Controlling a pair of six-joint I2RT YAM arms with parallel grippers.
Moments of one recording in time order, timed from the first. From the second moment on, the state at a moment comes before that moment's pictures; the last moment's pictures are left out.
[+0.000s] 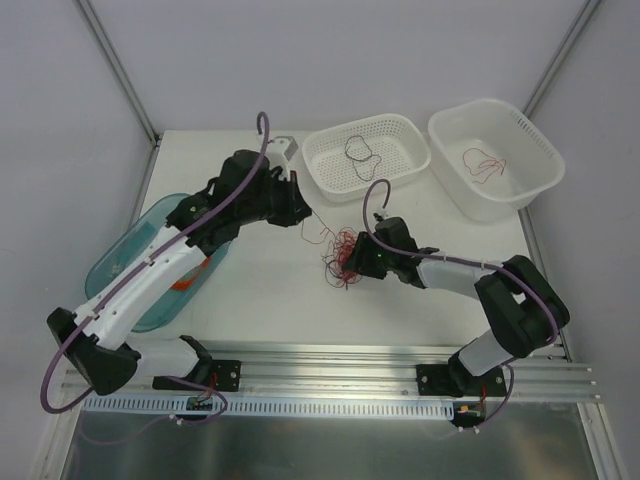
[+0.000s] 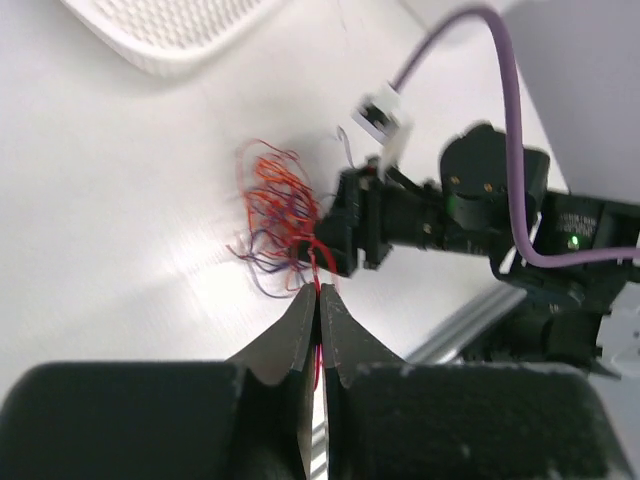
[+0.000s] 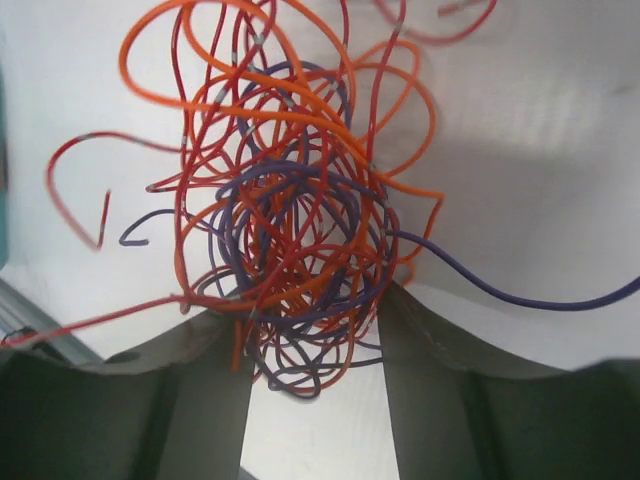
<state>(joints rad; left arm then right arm) -0.71 1.28 1.37 -0.63 0.08 -0.46 0.63 1.57 0.70 0.08 -0.17 0.76</state>
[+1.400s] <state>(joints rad) -0.20 1.05 1.30 -0.84 0.31 -0.32 0.48 1.18 0.80 -0.38 -0.13 0.48</state>
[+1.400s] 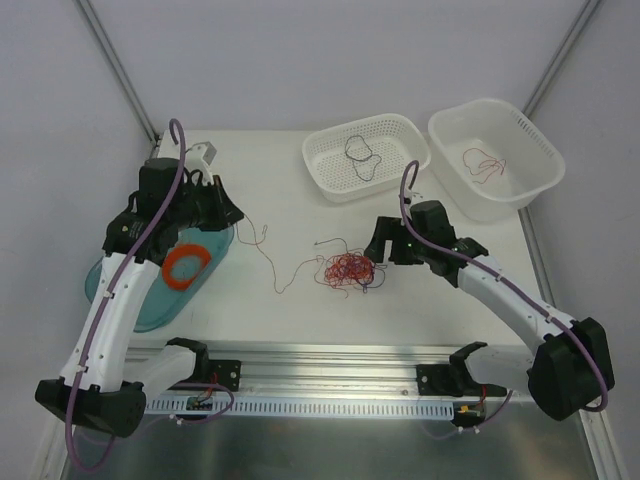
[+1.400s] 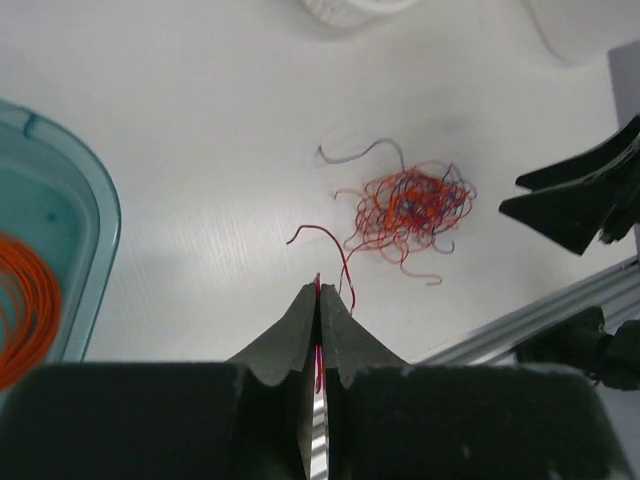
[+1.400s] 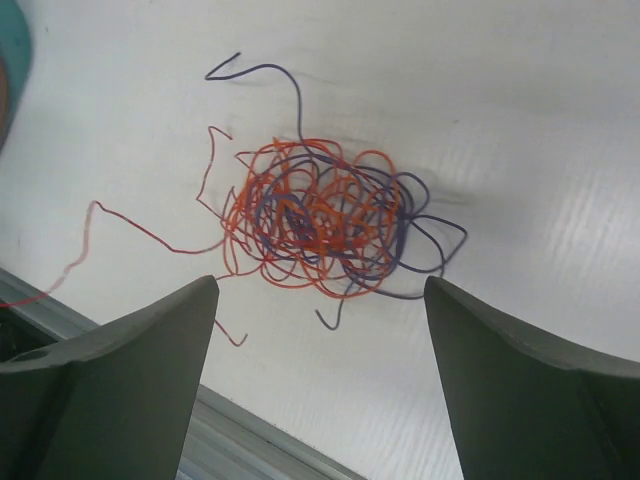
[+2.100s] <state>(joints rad) -0.39 1.11 0.84 -0.60 0.29 -0.19 0.58 1.48 0.84 -0.31 -0.12 0.46</state>
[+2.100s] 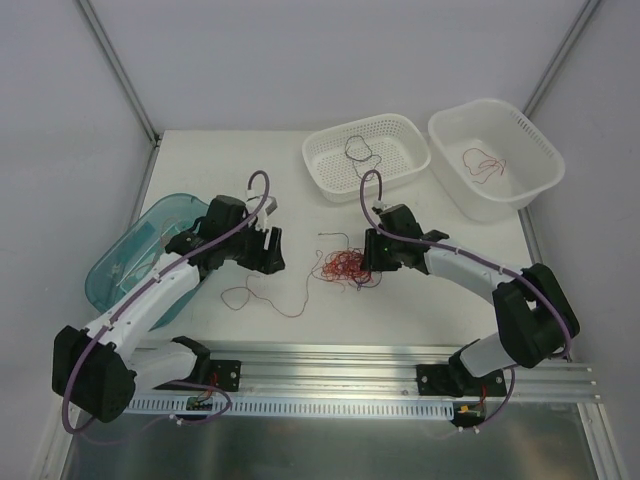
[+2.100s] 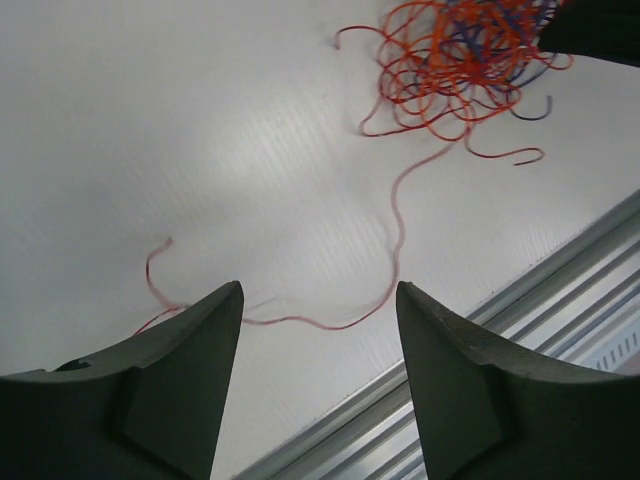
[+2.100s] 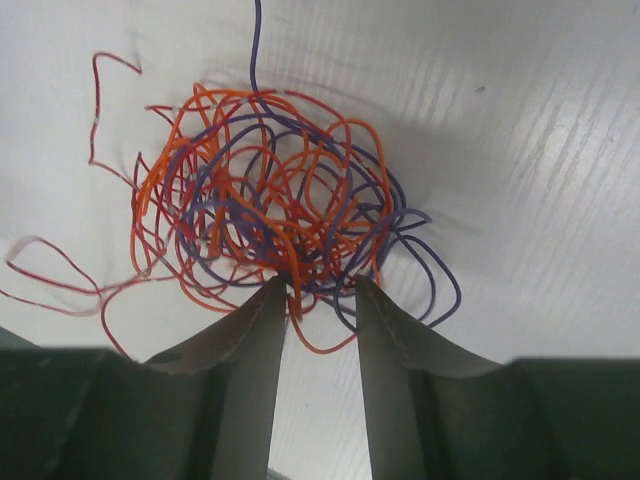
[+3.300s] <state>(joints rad) -0.65 1.70 1.08 -0.25 0.55 0.49 0.58 1.39 0.85 -0.39 -0.12 0.42</state>
